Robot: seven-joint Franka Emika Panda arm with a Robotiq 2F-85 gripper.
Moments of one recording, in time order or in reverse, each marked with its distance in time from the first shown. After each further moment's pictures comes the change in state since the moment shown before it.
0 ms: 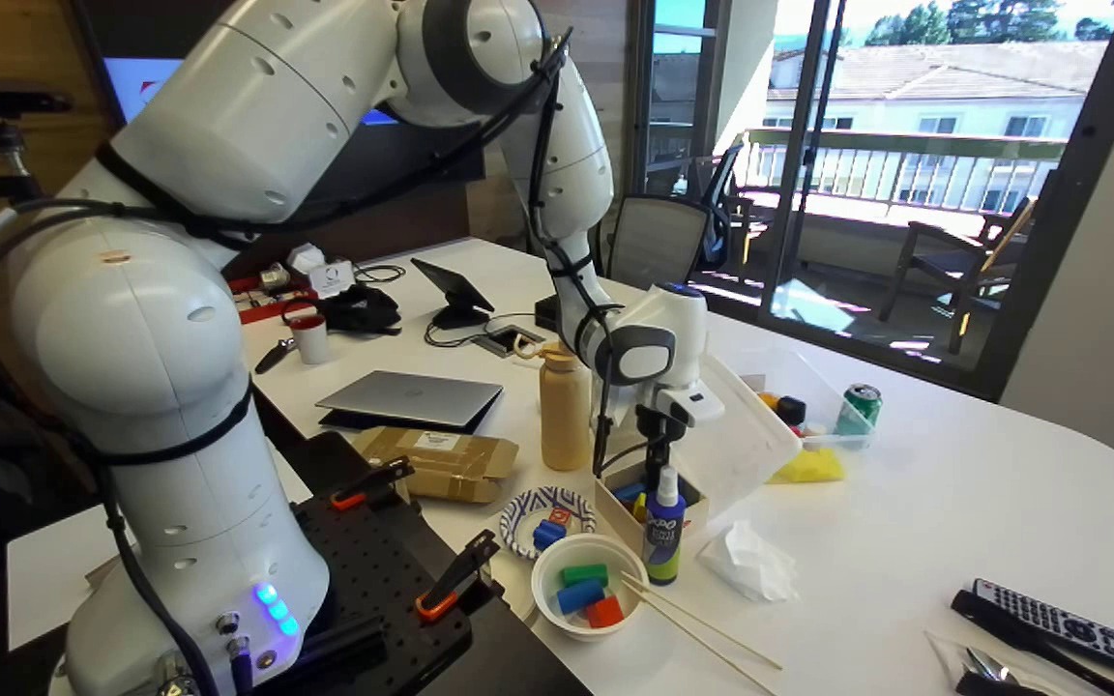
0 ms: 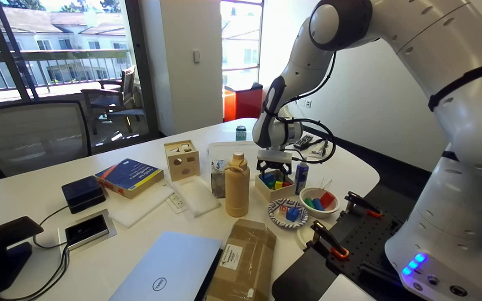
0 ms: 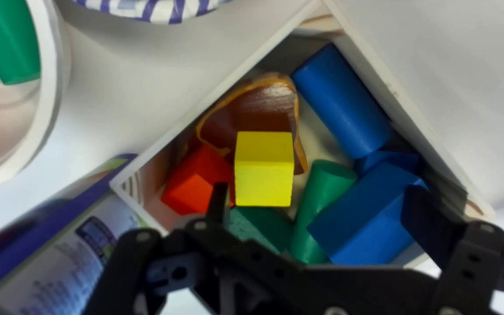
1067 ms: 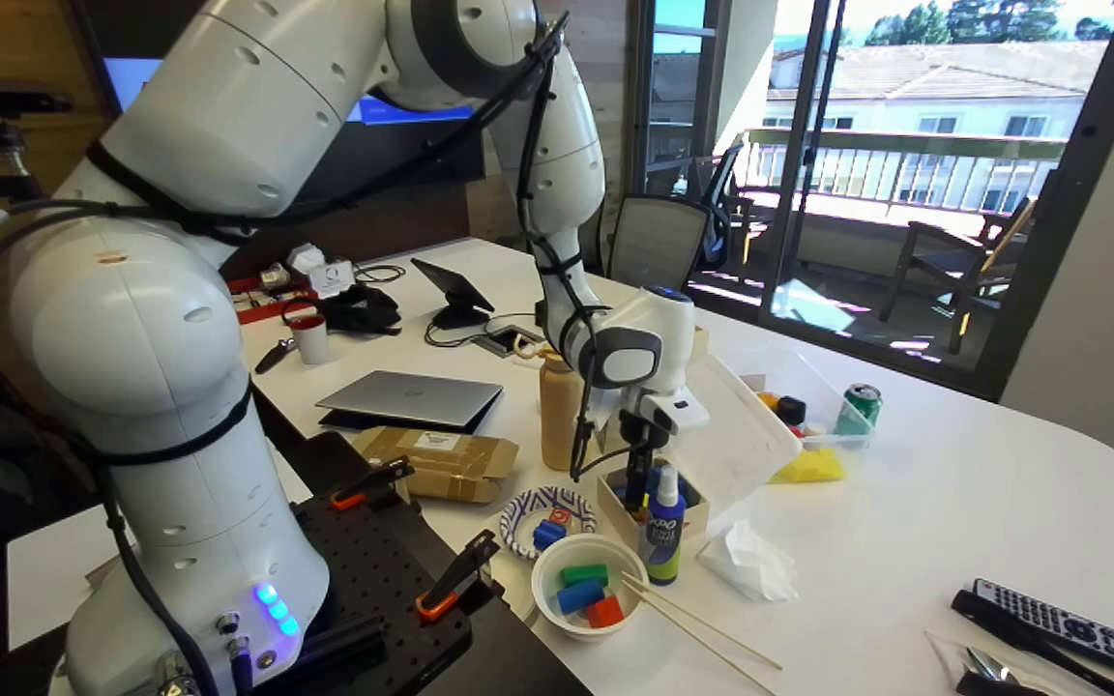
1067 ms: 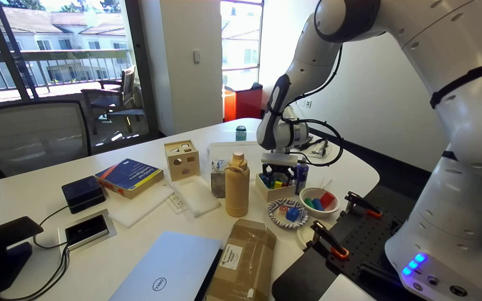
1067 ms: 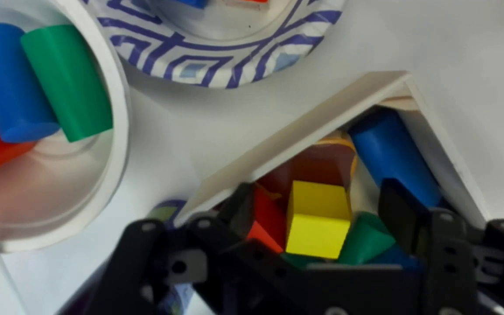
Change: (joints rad) arm -0.014 -0.052 0.020 -0.102 0.000 0.007 0.000
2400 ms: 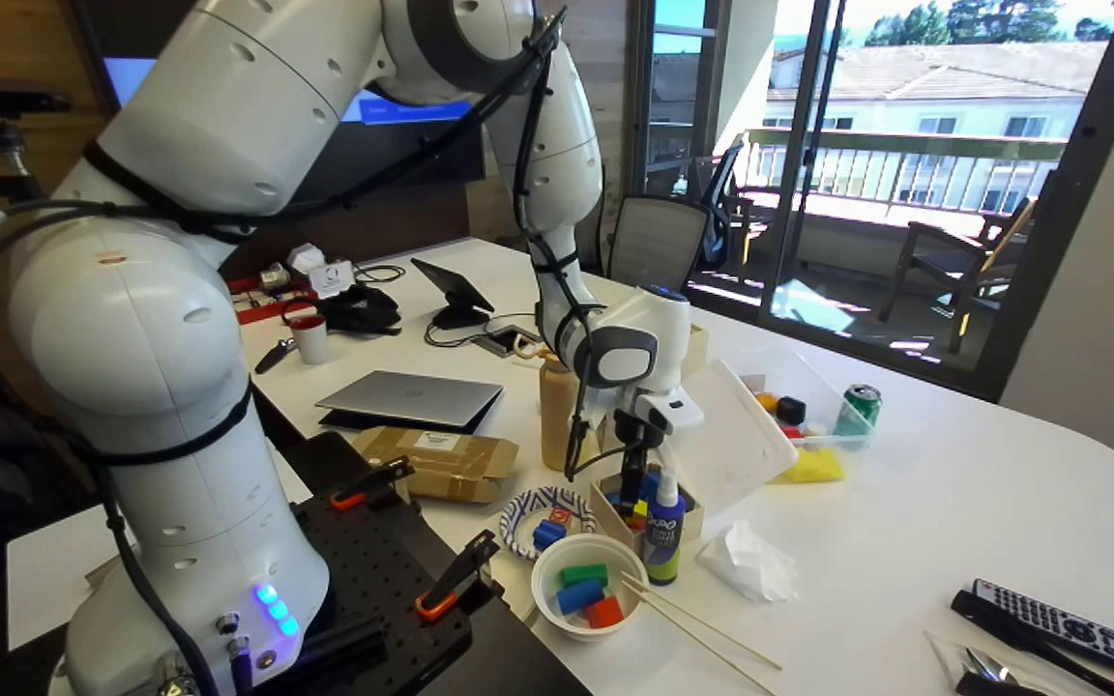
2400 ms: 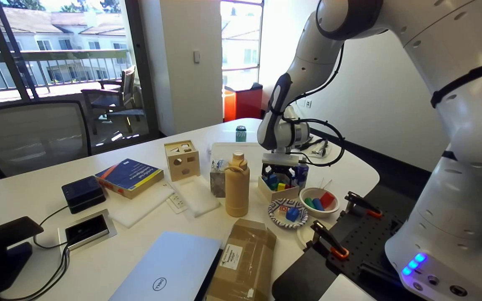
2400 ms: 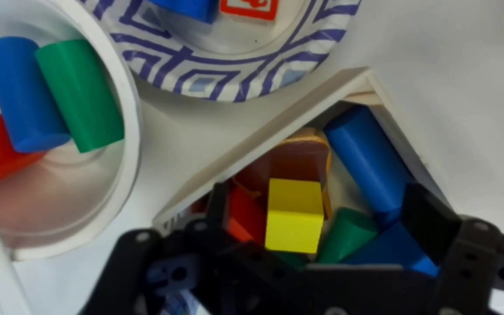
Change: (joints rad) arm -0.003 -0.017 0.008 -0.026 -0.007 0.000 -0.001
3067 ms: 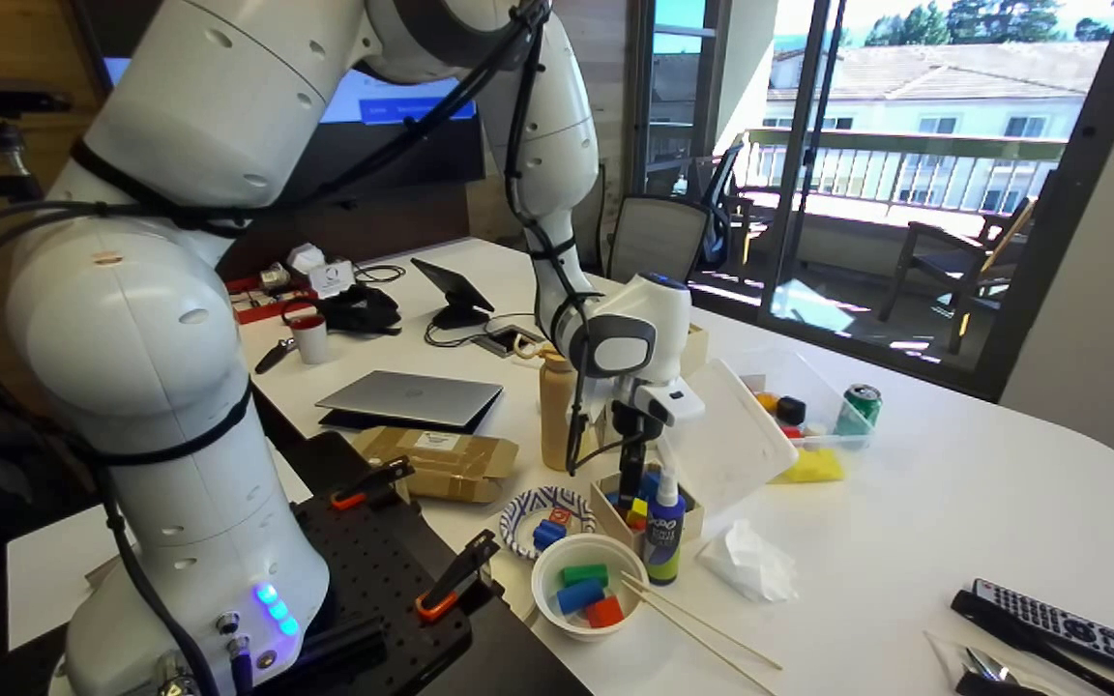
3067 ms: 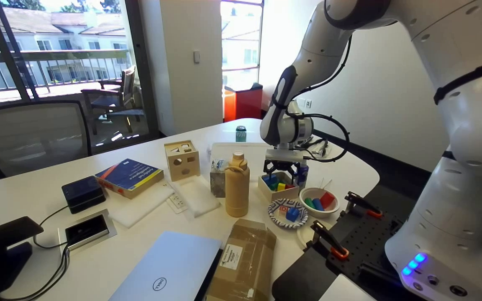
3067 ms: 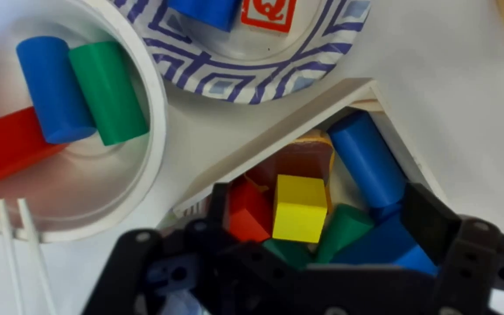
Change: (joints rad) arm -0.017 -0.069 0.008 -0.059 -0.001 0.000 -0.054
